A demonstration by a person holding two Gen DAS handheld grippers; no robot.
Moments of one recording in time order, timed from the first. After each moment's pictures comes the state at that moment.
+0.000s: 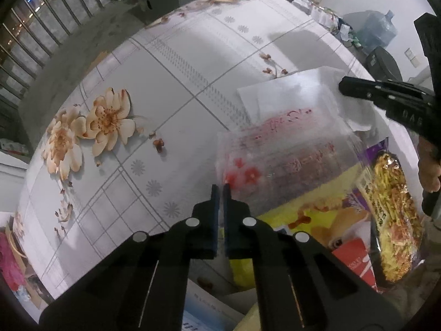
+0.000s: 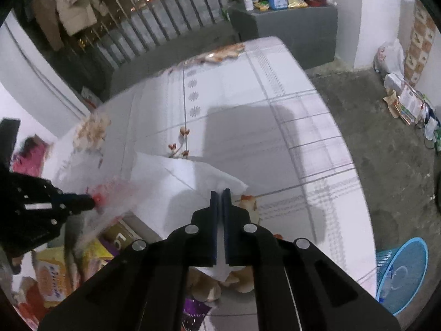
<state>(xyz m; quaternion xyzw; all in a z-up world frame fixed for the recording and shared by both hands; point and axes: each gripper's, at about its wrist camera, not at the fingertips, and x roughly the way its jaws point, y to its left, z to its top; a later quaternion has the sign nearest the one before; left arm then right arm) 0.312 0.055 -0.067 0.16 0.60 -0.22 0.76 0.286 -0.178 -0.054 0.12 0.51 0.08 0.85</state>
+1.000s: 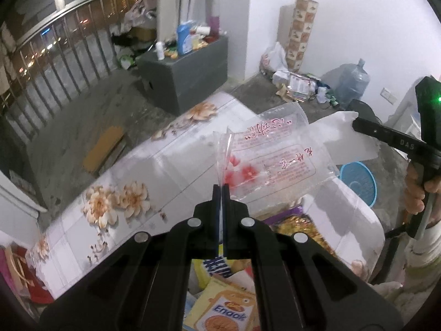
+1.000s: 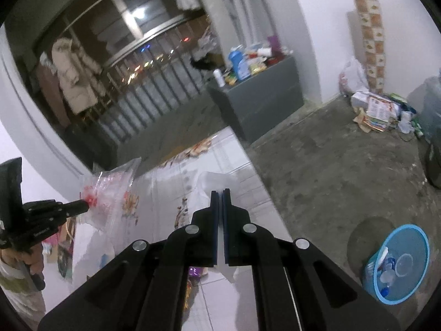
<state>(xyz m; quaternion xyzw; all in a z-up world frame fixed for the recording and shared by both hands) 0.259 0.033 0.088 0.13 0.43 -0.26 0.85 0.182 -0.268 0.059 0.22 0.35 0.02 0.91</state>
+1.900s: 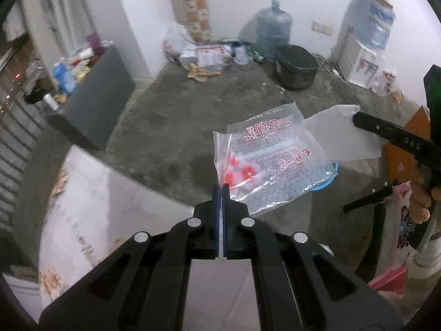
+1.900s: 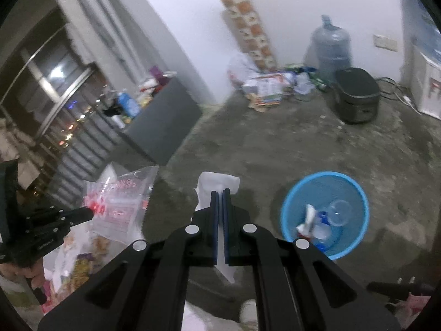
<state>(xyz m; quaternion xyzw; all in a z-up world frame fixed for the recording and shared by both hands) 0.194 -0.263 0.018 0.28 0.43 -0.41 0.75 0.012 -0.466 -0.018 0.33 0.32 -0.20 0.86</state>
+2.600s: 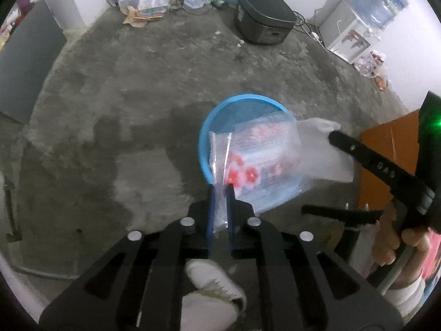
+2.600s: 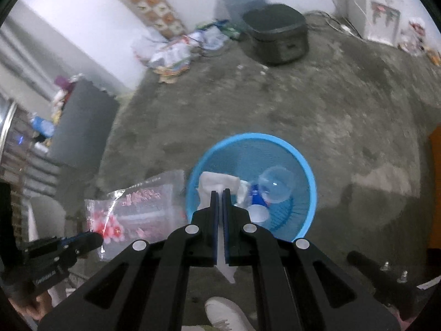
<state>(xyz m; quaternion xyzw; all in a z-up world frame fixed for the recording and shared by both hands) 0.181 -0.467 -0.161 0.25 0.58 -0.44 0.64 -0.020 -0.608 -0.185 0.43 0.40 -0.32 0.74</state>
